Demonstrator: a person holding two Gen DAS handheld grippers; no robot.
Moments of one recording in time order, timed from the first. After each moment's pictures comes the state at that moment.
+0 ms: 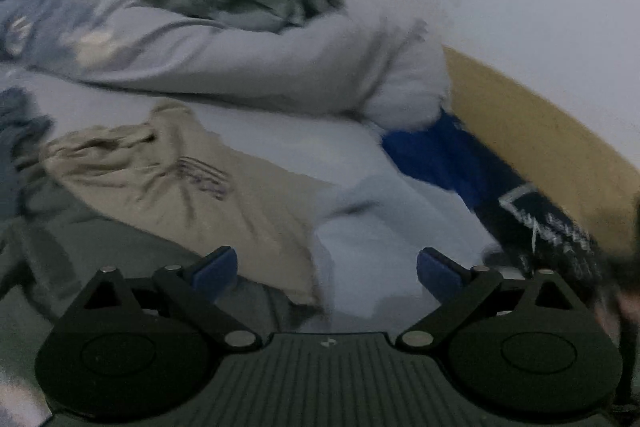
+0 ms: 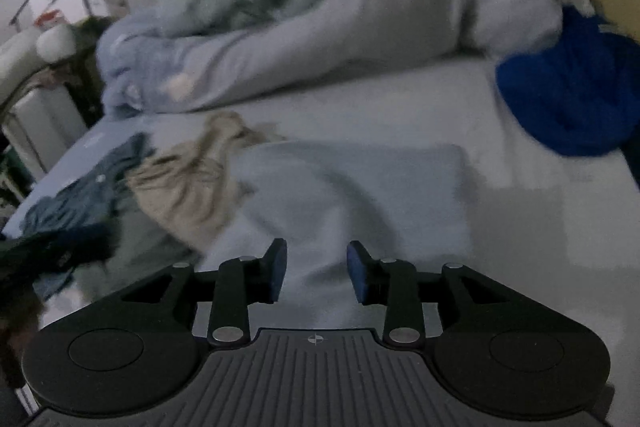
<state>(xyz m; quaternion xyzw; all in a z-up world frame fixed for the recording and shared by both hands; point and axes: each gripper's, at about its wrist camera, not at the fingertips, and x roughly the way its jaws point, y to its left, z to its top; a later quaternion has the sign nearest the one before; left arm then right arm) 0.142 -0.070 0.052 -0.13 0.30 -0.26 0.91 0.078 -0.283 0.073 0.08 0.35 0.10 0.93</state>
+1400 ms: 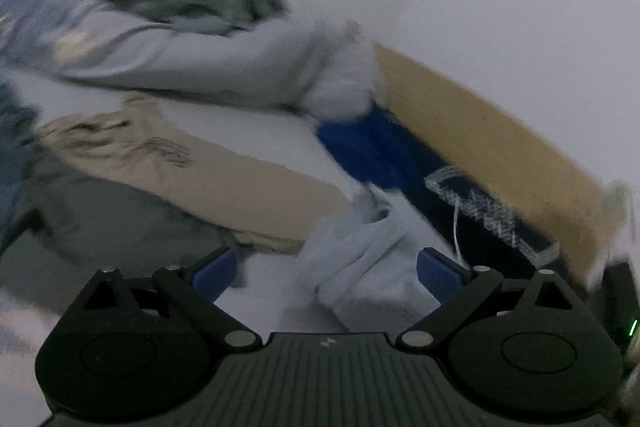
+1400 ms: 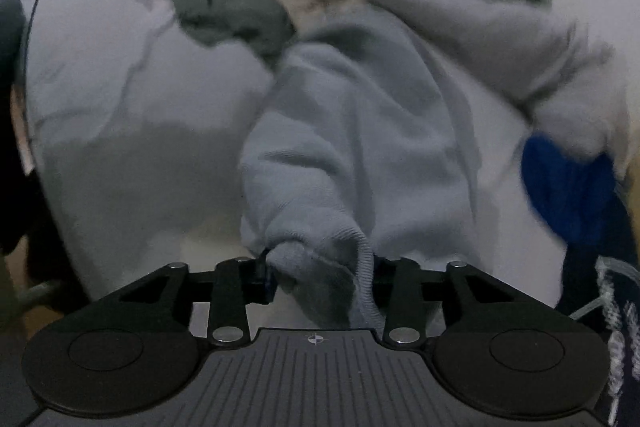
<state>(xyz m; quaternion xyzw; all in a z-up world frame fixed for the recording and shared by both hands) 0.043 -0.021 0.073 -0.11 0.29 -0.36 0.88 -0.101 -0.294 0.053 -0.27 0.41 0.19 0.85</state>
